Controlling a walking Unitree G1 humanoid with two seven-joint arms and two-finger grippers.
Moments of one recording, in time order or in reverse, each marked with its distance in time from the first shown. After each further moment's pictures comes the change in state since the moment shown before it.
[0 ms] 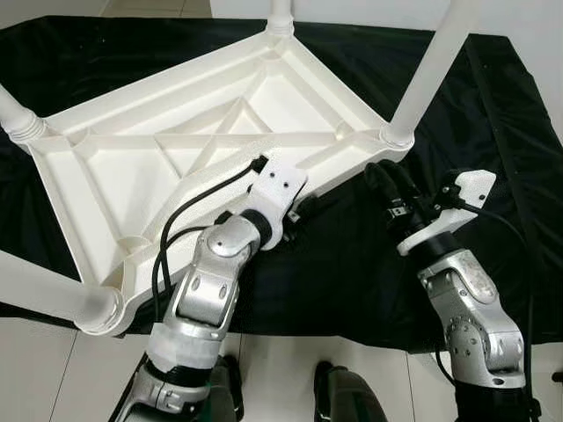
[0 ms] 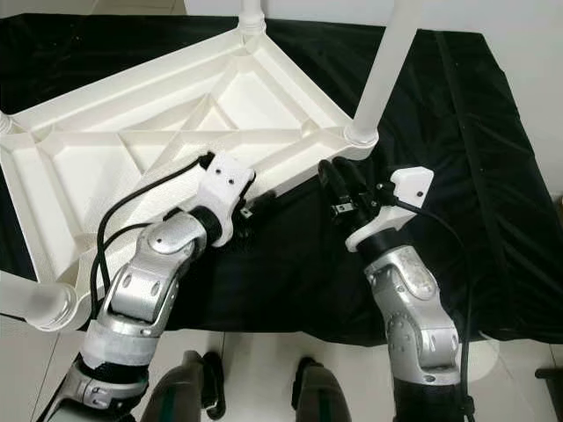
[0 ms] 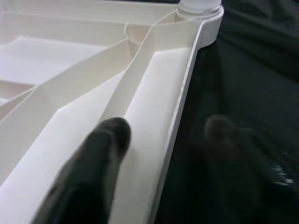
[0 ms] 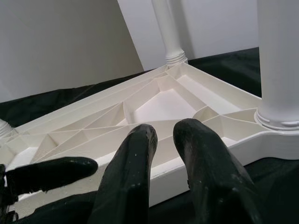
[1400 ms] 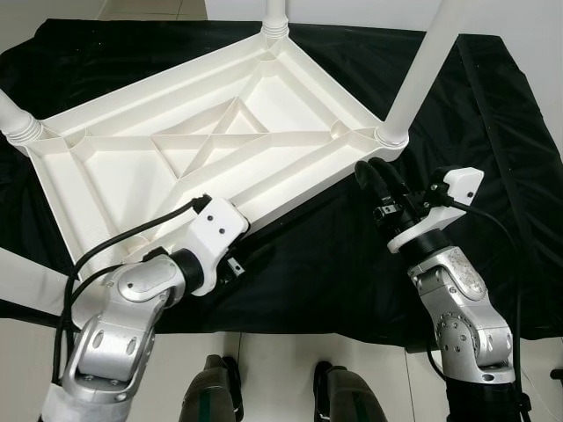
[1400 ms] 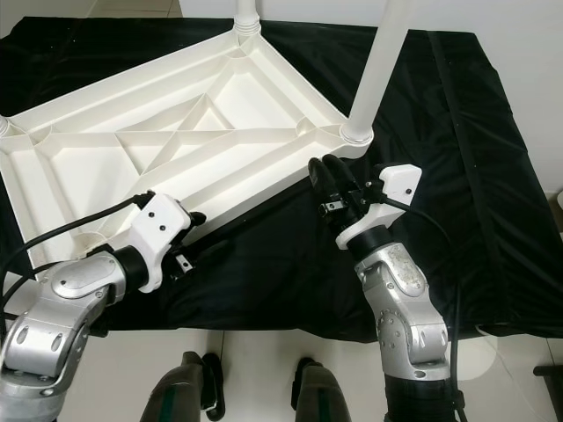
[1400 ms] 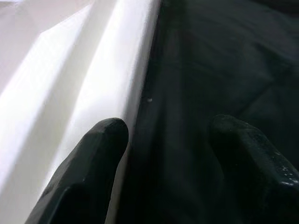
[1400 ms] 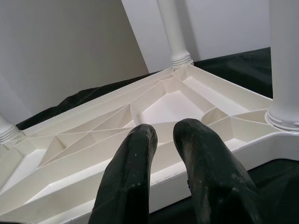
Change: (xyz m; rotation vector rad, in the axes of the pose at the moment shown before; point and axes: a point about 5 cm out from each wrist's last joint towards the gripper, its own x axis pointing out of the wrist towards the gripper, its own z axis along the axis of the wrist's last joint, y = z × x) left arm -0.076 0.015 -0.029 0.030 0.156 -0.185; right arm 0.006 0.006 -0.003 0.017 -0.007 0.016
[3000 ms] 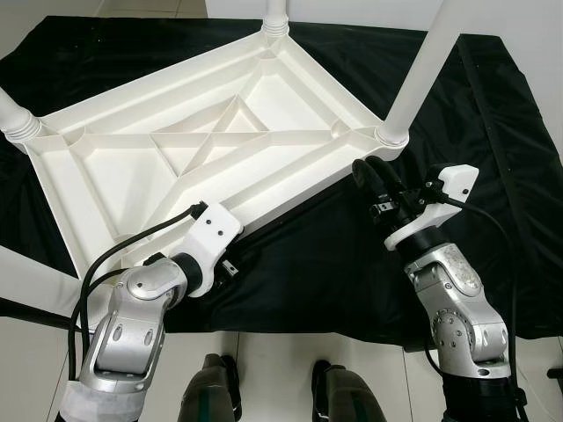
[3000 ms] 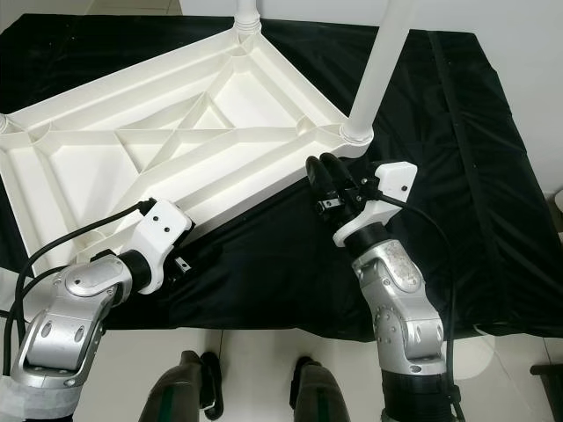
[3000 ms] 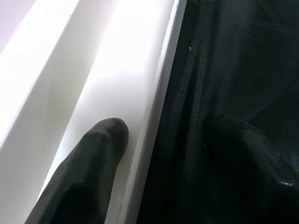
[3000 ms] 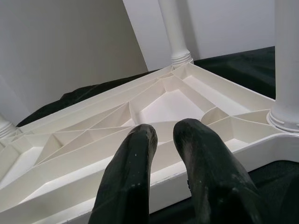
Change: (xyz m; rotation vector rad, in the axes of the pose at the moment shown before) left arm 0.006 0.014 -0.023 -0.010 0.123 0.113; right arm 0.004 0.000 -0.001 -0.011 0.004 -0.001
